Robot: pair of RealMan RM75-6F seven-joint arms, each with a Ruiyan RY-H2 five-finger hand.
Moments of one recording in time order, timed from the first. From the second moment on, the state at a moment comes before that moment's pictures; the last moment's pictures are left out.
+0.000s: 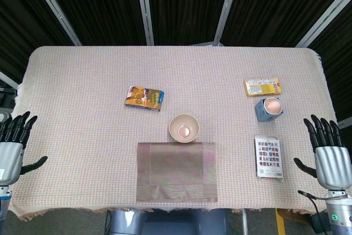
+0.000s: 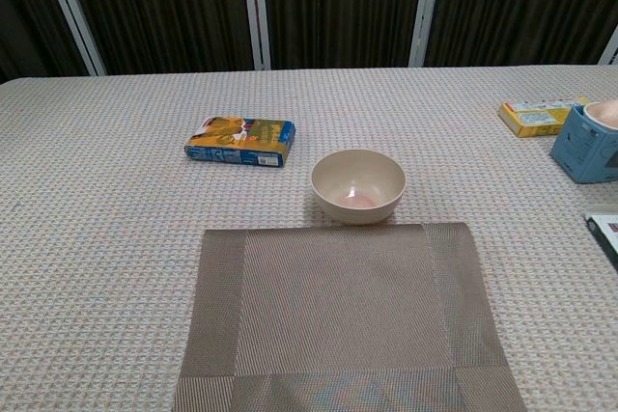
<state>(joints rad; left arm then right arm) -0.12 -1.09 -0.05 -1.79 1.51 1.55 0.20 0.14 -1.11 0.04 -1.71 -1.51 1.62 -0.20</state>
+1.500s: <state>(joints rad) -0.16 -1.11 -0.08 -1.71 1.41 1.44 0.20 0.75 -1.60 0.19 -1.44 -1.29 0.83 -0.48</state>
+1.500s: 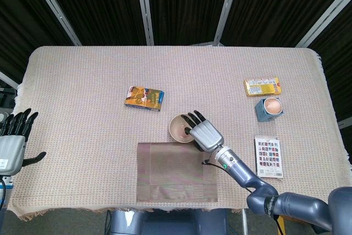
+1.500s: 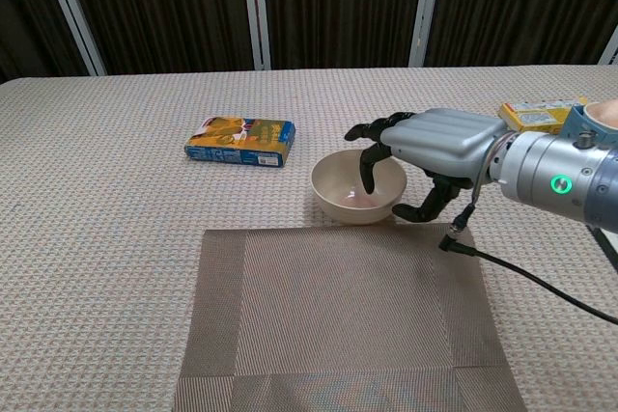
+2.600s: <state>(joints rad) -0.15 -1.10 -0.07 -1.73 1.44 1.46 0.19 0.56 -1.32 0.12 -1.49 -1.46 1.15 -0.20</state>
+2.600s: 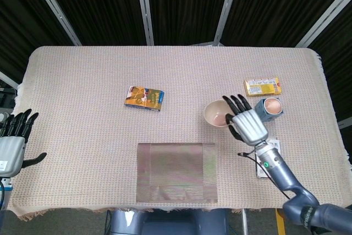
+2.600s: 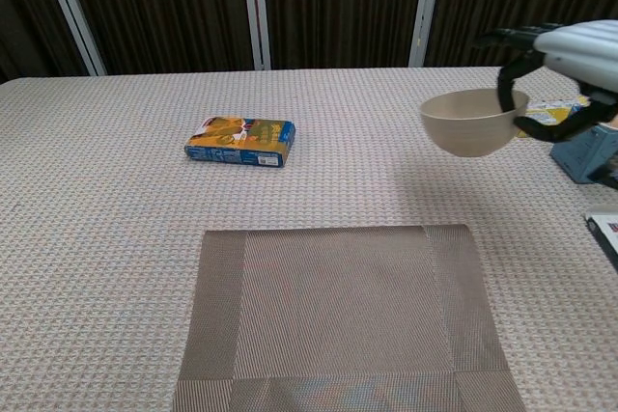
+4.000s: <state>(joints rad) -0.14 -1.10 -0.04 -1.78 1.51 1.46 0.20 0.23 -1.09 -0.05 -1.58 -1.57 1.46 0.05</state>
